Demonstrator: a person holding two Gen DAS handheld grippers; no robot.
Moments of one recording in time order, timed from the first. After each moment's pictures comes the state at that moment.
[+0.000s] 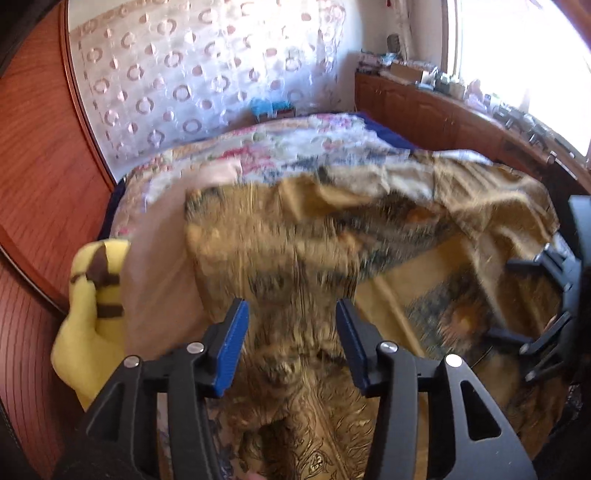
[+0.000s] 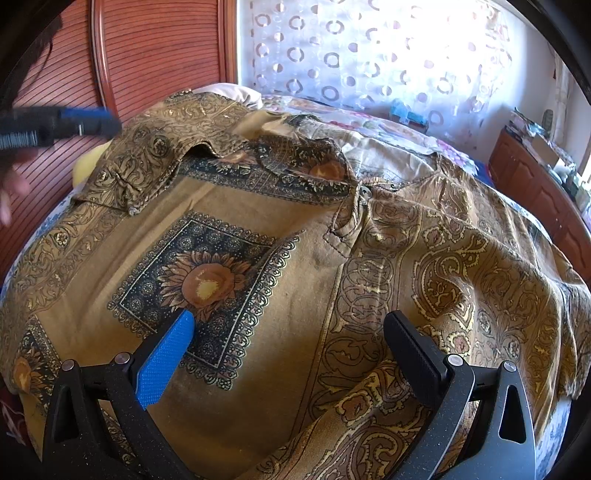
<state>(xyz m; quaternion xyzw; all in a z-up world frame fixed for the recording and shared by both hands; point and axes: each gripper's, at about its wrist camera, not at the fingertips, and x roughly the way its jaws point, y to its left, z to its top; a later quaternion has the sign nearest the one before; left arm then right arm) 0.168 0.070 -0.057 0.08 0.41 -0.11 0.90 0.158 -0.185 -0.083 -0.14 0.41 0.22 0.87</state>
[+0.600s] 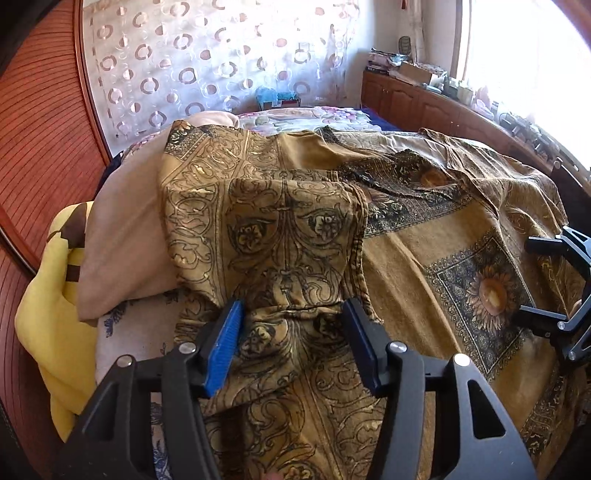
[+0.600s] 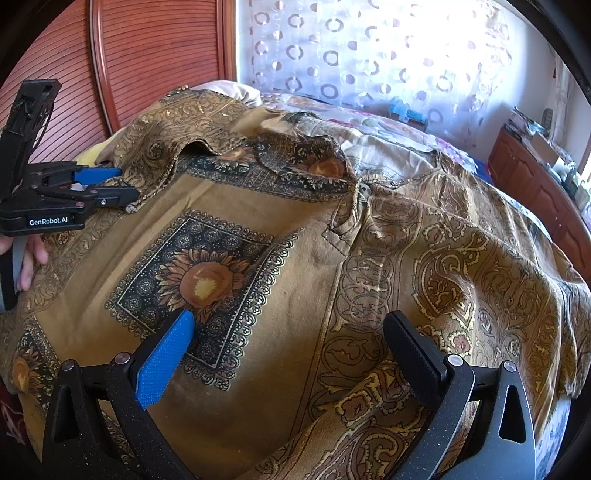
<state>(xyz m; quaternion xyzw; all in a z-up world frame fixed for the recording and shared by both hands) 0.162 0.073 -0.107 0.04 0.41 -0.10 0.90 0.158 -0.186 -0.086 -0.14 0.41 0.22 0.87</state>
